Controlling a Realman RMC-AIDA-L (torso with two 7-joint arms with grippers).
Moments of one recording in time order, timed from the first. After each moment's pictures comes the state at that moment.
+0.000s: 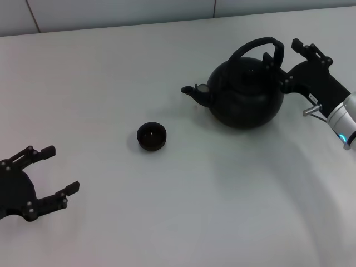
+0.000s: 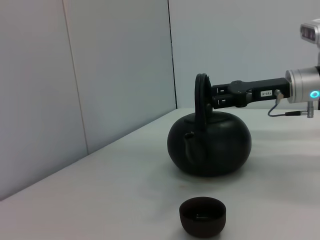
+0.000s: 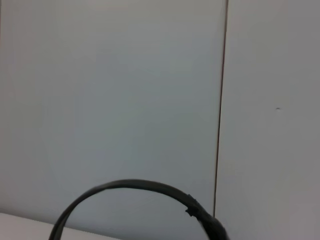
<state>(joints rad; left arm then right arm) -0.32 -2.03 0.50 0.45 2.00 1.62 -0.70 0.51 2.07 0.35 0.00 -2.04 -1.19 0.27</state>
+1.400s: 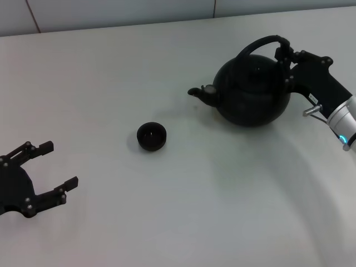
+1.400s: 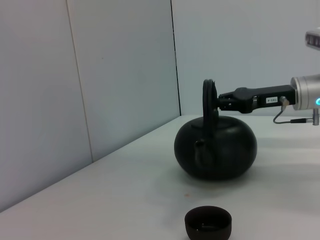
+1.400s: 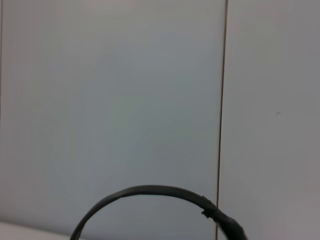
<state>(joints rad) -0.32 -2.03 0.49 0.45 1.99 1.63 -0.70 0.51 2.08 0.36 0.00 -2.04 -1.22 0.28</state>
